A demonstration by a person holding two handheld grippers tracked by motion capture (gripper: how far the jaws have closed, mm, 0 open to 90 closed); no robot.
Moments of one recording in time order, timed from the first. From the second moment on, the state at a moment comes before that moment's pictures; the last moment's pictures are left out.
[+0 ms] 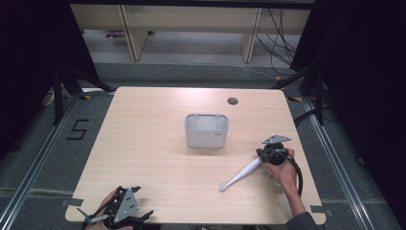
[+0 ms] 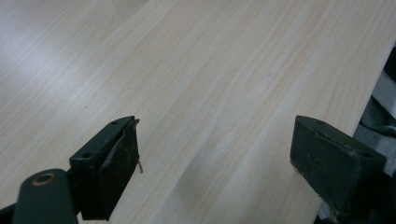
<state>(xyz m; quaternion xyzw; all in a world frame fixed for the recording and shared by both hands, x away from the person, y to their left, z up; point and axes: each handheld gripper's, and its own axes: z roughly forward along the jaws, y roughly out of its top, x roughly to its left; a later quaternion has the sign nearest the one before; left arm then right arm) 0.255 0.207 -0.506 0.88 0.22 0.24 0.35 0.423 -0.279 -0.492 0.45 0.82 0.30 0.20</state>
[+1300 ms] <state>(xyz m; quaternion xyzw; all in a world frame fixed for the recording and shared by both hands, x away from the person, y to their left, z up) 0.256 0.207 -0.506 0.88 0.22 0.24 0.33 0.389 -0.279 -0.481 0.42 0.84 0.28 0.19</state>
